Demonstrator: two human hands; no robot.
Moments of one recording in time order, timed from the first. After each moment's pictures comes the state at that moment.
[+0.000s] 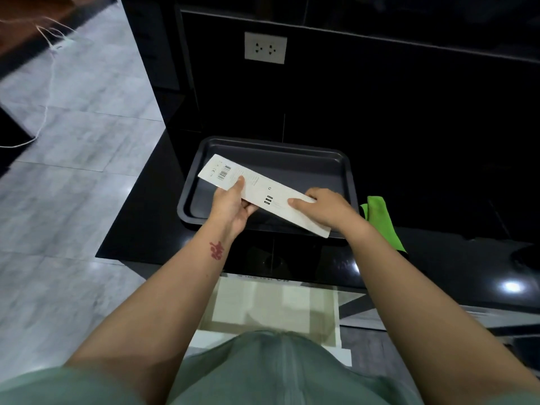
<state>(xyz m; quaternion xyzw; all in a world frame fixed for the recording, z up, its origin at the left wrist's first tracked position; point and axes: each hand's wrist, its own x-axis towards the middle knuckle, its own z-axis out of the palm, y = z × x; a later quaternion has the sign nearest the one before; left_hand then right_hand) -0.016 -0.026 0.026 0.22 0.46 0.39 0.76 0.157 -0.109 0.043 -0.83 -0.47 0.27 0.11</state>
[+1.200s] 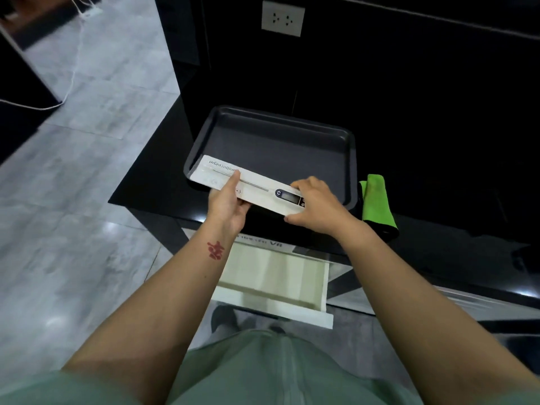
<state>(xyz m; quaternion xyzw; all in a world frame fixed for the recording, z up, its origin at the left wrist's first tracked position) -0.033 -0.101 0.012 0.11 0.46 0.47 0.74 0.137 -0.170 0.027 -0.73 -0.64 0.21 0.10</state>
